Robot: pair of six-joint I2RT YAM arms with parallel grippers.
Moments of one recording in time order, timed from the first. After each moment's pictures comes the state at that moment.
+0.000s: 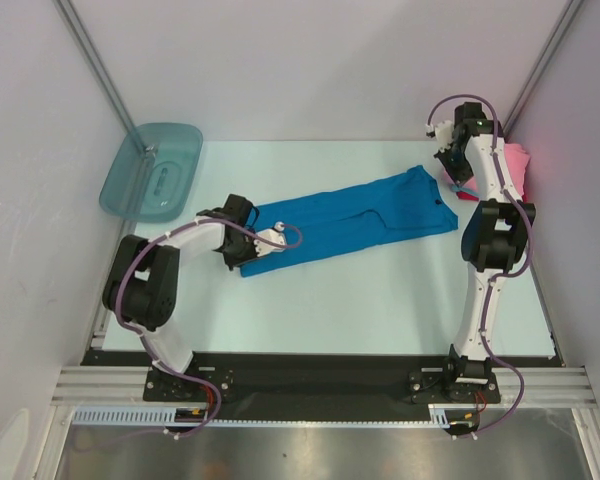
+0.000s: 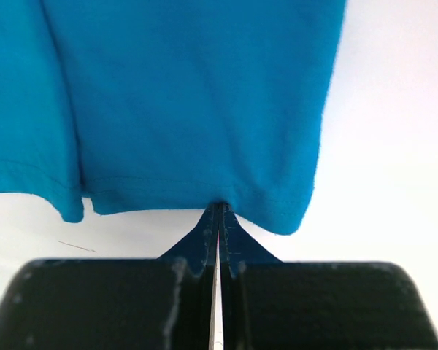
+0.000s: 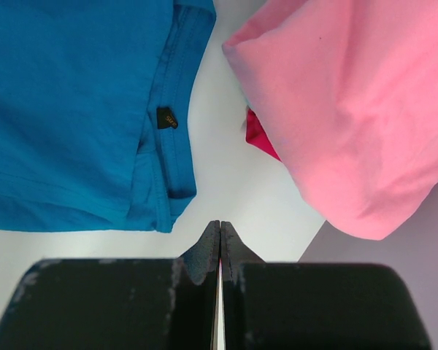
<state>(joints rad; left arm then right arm) -0.33 1.74 1.05 -0.62 0.13 0.96 -0.07 2.28 2.25 -1.10 0.11 -0.59</state>
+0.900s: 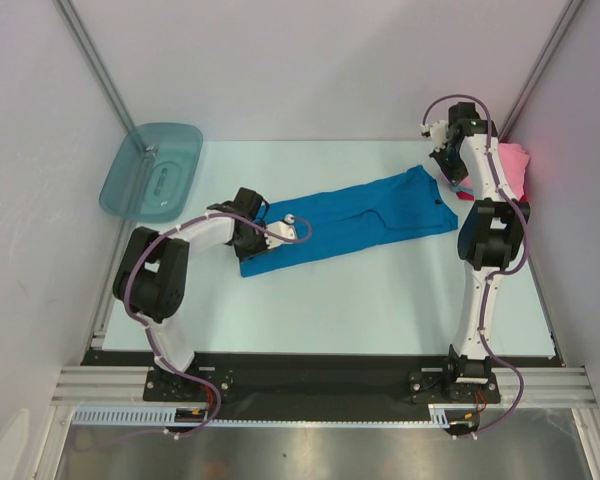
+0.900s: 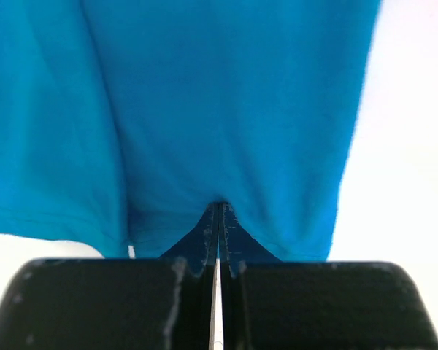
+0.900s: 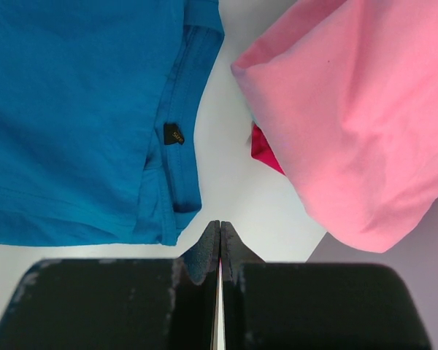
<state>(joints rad) -0.37 1.80 1.14 -0.57 0.15 0.93 -0.05 2.32 2.29 -1.09 0.12 -0.58</state>
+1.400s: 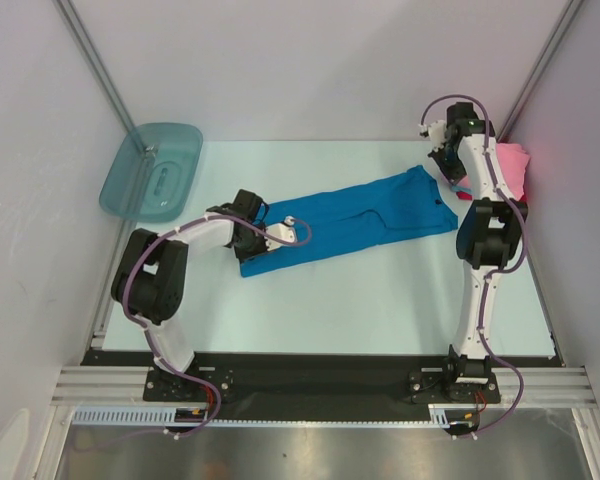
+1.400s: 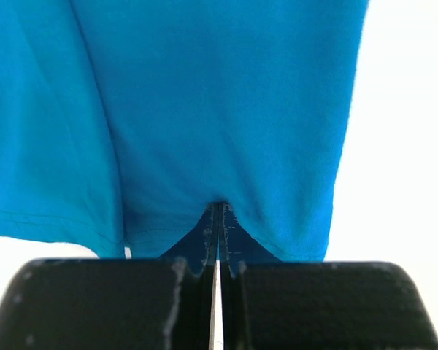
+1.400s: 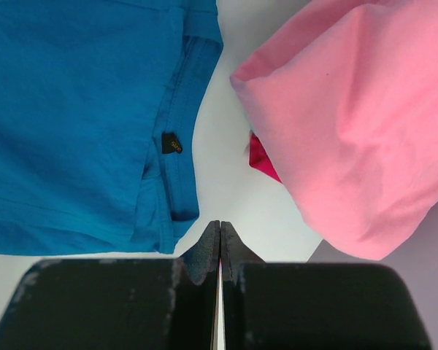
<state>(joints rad) -0.38 1.79 1.10 -0.56 0.16 0.94 -0.04 2.34 2.31 -1.09 0.13 -0.59</state>
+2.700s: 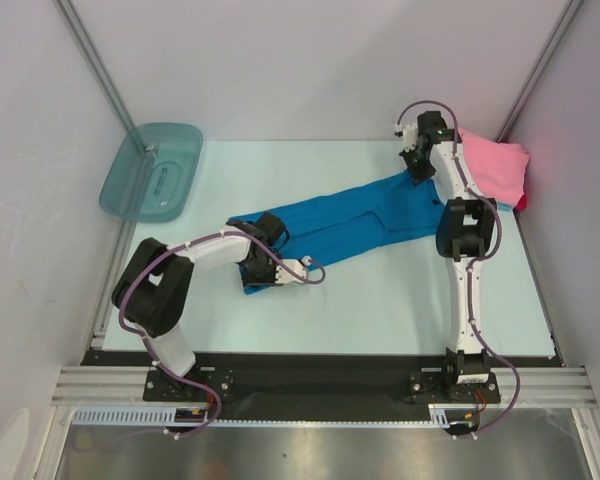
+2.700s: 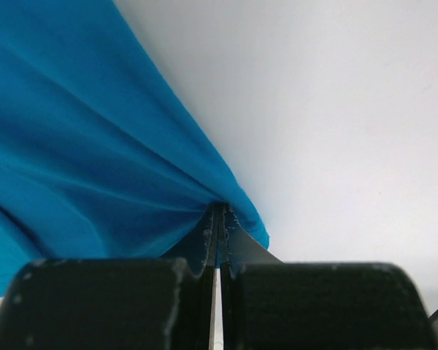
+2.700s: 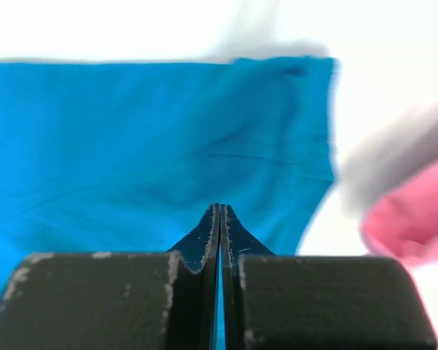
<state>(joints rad) -0.57 1.73 1.04 -0.79 0.11 1.05 0.05 2.59 2.50 -0.99 -0.04 -0.39</state>
